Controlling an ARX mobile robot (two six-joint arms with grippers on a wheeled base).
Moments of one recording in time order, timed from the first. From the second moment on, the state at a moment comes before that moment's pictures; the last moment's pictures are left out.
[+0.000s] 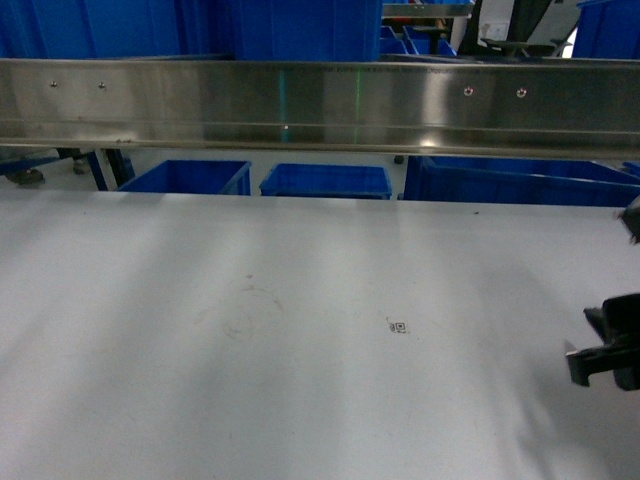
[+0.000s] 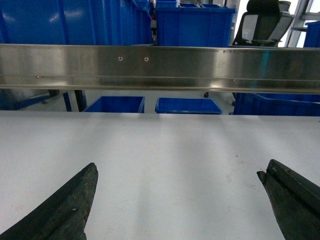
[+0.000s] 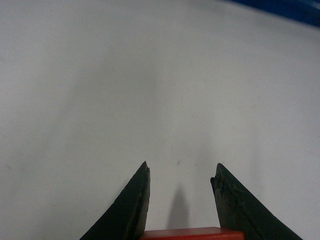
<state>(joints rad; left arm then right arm) 0.00 0.01 0.01 0.00 0.00 -0.01 0.14 1.75 0.56 0.68 0.07 -0.15</state>
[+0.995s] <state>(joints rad) 0.00 0.01 0.01 0.00 0.00 -0.01 0.00 1.13 0.49 0.50 0.00 -0.08</state>
